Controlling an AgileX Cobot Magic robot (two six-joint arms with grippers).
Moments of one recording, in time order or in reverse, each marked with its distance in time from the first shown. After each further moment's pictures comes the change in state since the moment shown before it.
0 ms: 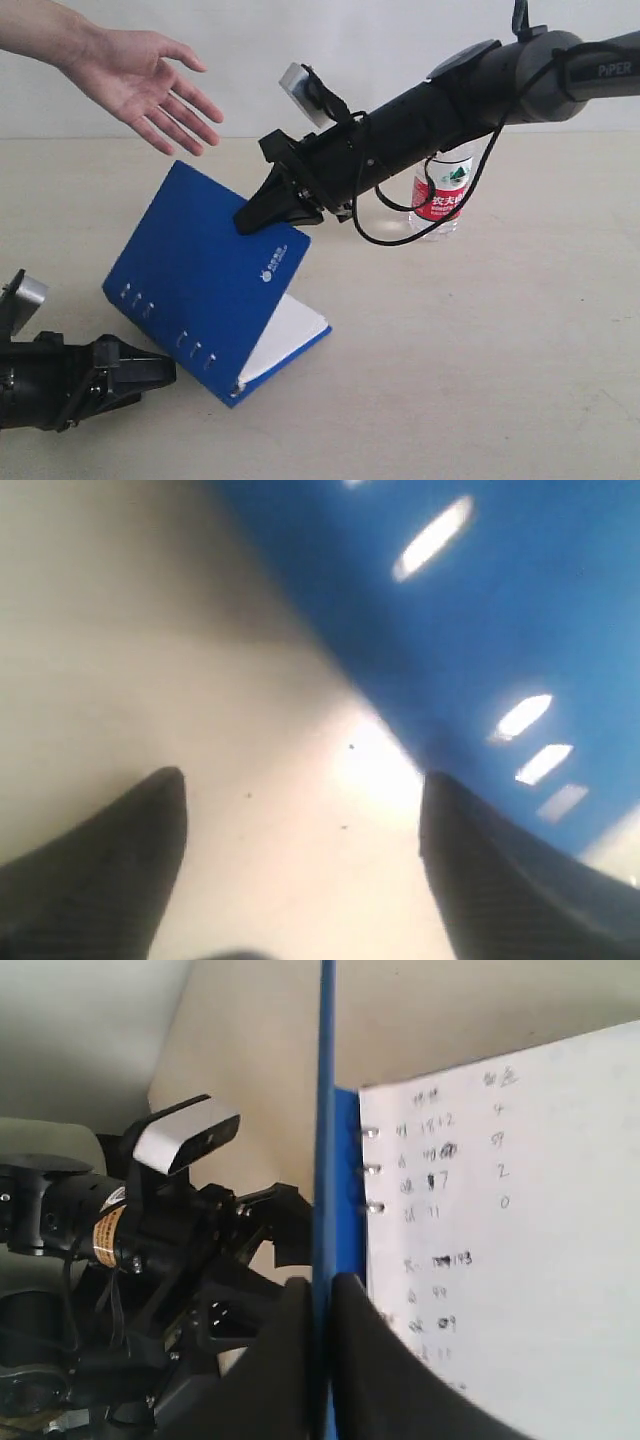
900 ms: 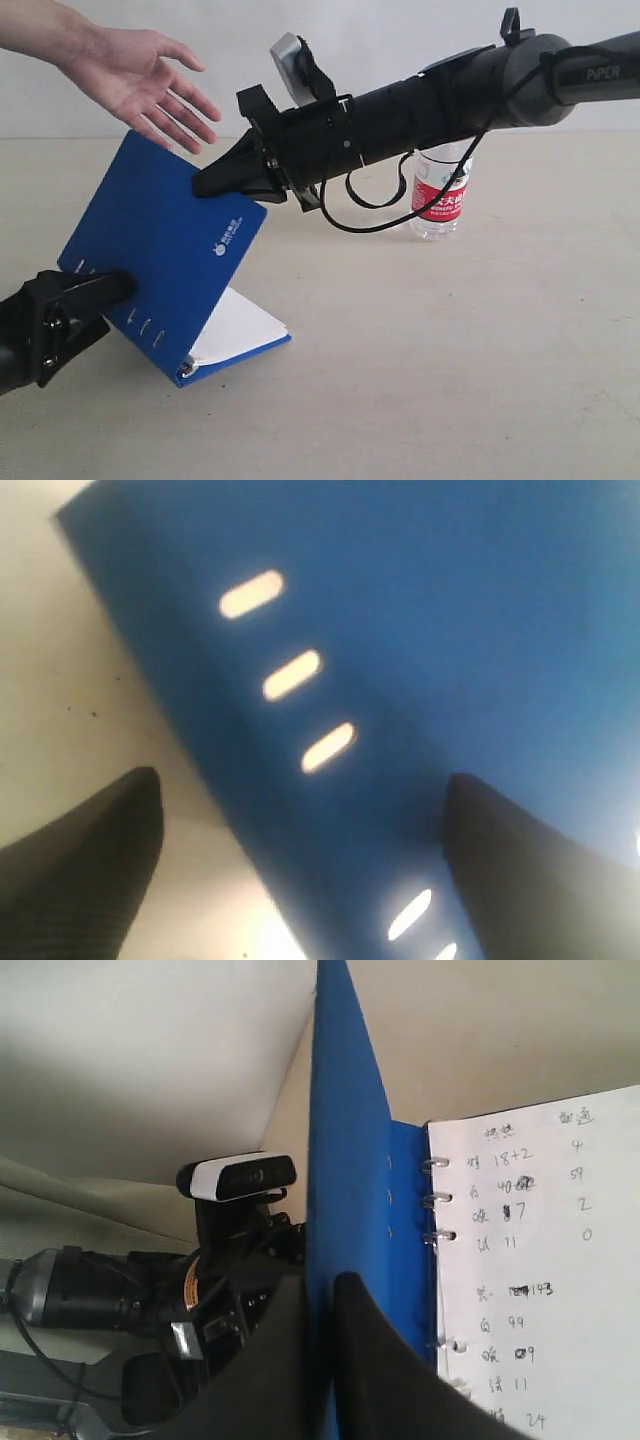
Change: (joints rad) left arm 0.065 -0.043 0.135 -0.378 -0.333 0.138; right arm 0.038 0.000 0.002 0.230 0.019 -0.010
